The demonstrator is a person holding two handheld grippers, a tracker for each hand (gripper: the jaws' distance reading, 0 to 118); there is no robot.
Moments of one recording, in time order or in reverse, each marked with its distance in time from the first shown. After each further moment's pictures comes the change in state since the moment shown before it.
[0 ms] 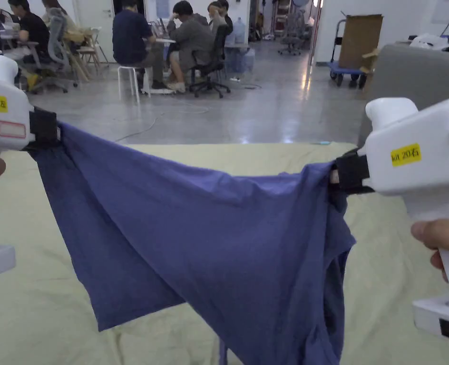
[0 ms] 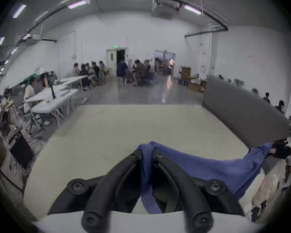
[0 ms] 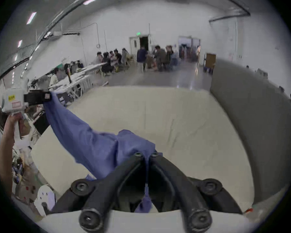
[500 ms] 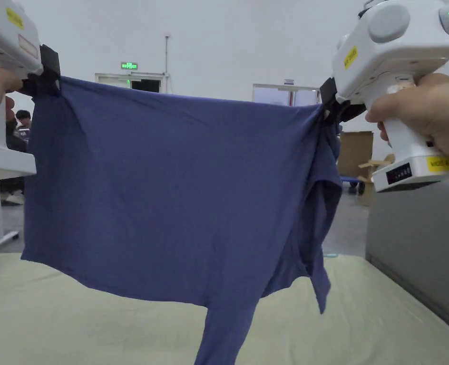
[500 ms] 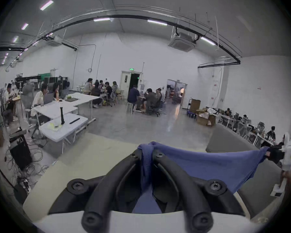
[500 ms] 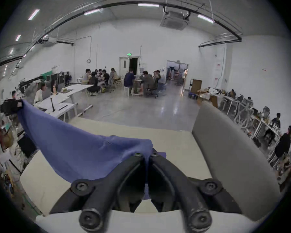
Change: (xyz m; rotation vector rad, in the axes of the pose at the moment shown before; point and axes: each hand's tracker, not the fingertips) left arm -0.004 0.237 0.017 0.219 0.050 0.121; right arm 0.015 0.288 -0.004 0.168 -0.188 0.041
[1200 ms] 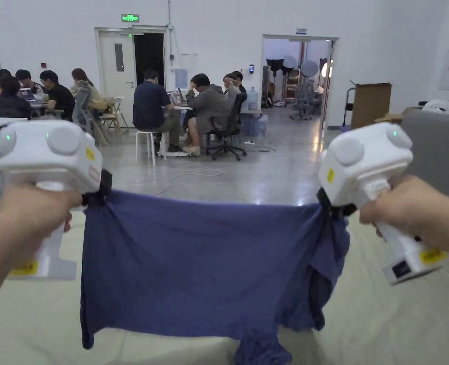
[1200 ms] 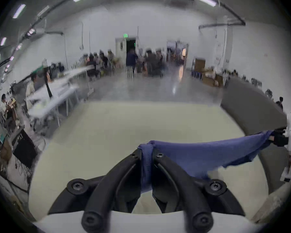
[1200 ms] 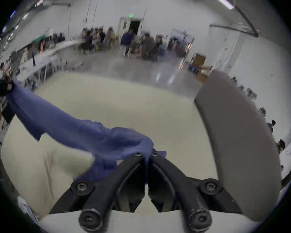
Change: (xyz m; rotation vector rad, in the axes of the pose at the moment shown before) left arm -0.027 -0.275 -0.225 -0.511 0.047 -0.111; right arm -0.030 -0.247 -0.261 -0.483 -0.011 0.184
